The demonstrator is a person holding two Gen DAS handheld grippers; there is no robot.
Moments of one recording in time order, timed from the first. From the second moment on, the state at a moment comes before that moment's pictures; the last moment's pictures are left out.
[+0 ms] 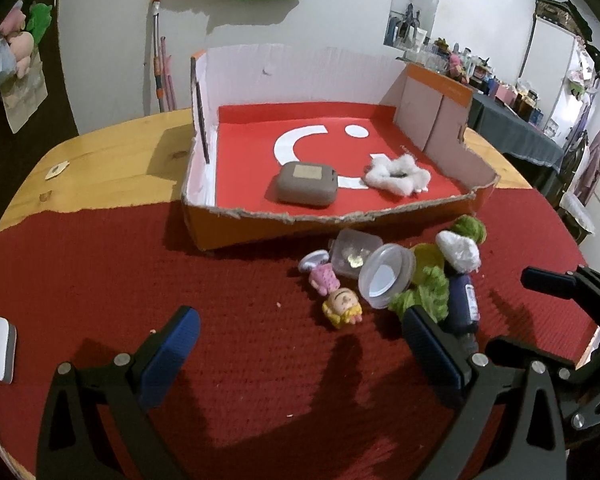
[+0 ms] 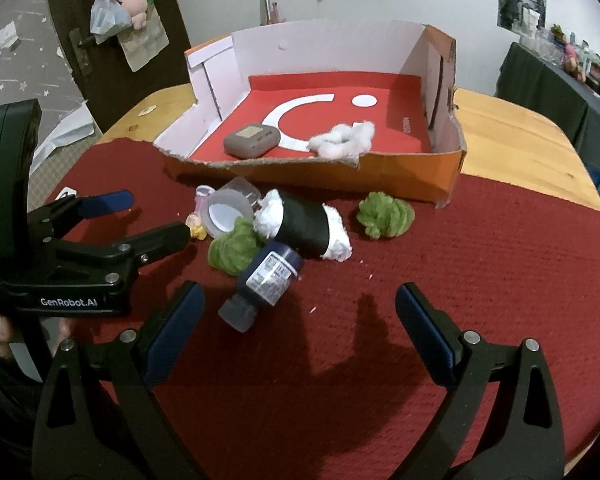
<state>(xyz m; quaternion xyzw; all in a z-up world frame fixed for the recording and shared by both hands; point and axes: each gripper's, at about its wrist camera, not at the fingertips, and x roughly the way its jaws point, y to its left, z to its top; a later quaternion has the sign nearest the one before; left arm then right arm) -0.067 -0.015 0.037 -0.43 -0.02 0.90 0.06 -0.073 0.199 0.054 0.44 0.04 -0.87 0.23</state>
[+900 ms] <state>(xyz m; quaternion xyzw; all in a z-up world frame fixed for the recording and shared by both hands) -0.080 -0.019 0.020 -0.44 -0.01 0.90 0.03 -0.080 0.208 0.038 0.44 0.06 -0.88 0.18</state>
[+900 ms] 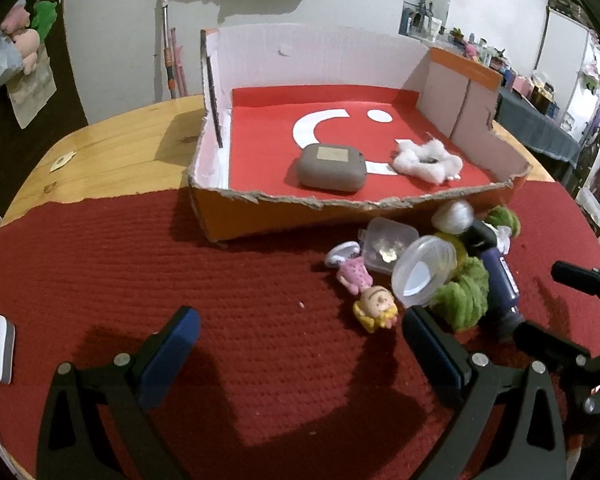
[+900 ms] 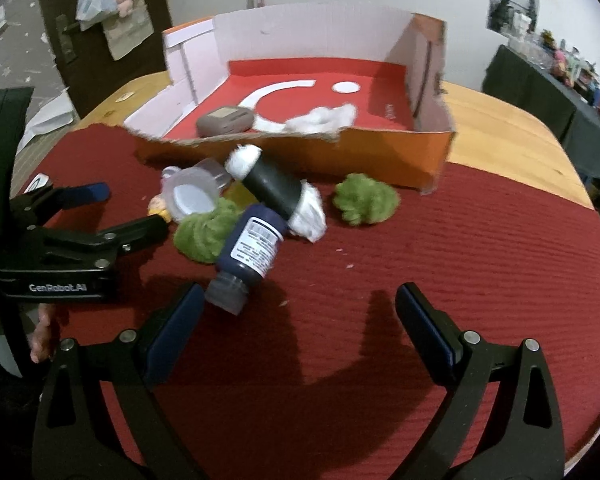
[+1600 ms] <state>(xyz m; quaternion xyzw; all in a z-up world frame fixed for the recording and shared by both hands) -0.075 -0.027 0.024 -0.43 -0.03 0.90 0.03 -0.091 0.199 0.034 0.44 0.06 -0.88 0.20</state>
